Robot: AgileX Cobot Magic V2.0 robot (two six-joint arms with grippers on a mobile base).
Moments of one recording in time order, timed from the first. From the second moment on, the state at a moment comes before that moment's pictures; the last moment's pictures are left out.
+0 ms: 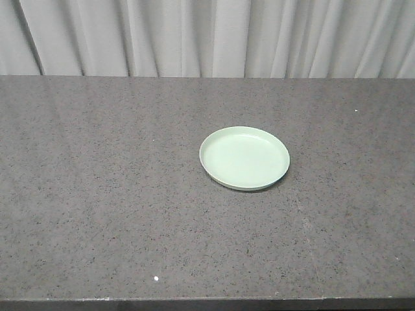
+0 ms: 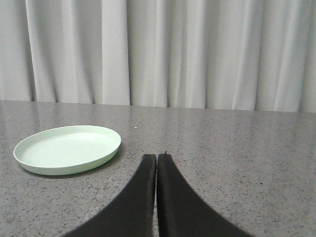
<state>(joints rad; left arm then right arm) 0.04 -0.01 0.03 0.08 0.11 -0.08 0.07 -0.01 0.03 -0.03 0.01 0.01</state>
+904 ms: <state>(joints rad) 0.04 -0.01 0.03 0.08 0.11 -0.08 0.07 -0.01 0.03 -0.03 0.01 0.01</state>
